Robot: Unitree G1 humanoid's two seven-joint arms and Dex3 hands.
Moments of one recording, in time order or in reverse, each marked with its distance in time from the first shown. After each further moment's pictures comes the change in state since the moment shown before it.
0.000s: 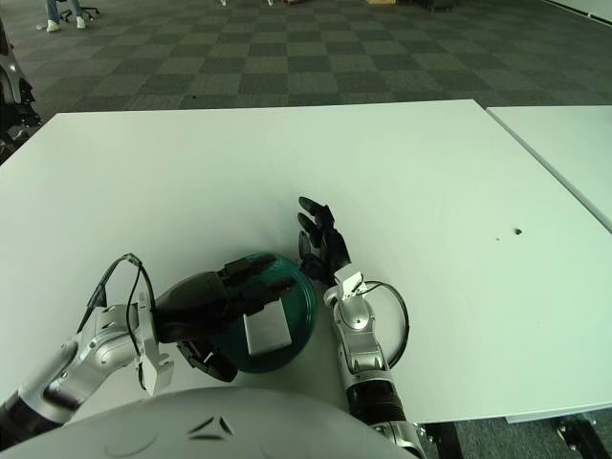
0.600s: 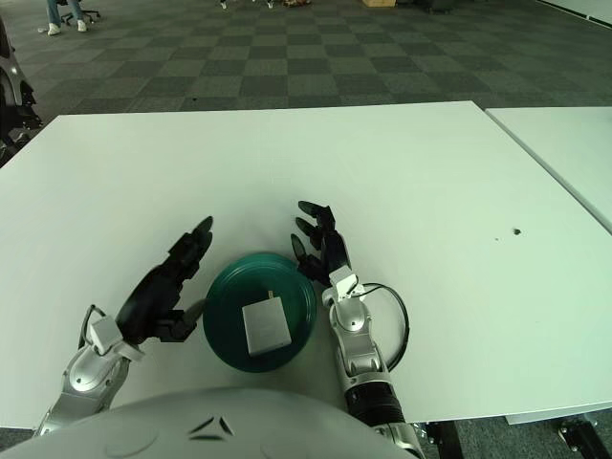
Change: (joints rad) left arm 0.180 -0.340 0.266 0.131 -0.732 0.150 0.083; right arm -0.002 -0.002 0.006 0.001 -0.031 -0.004 -0.045
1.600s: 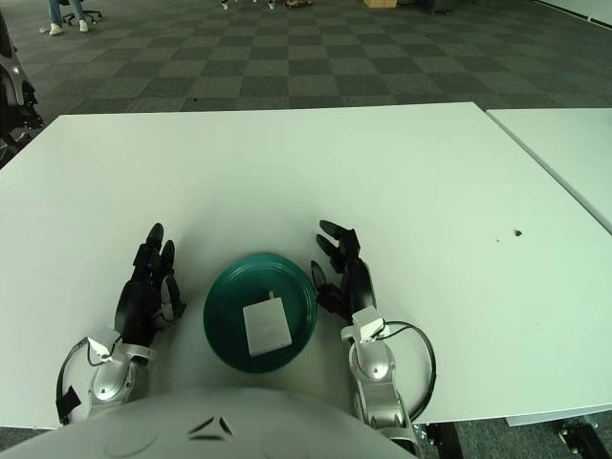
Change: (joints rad) left arm -0.066 -0.178 0.099 0.365 0.123 -0.321 0.155; right arm 0.250 -0.031 -0.017 -0.195 0.038 -0.113 -0.038
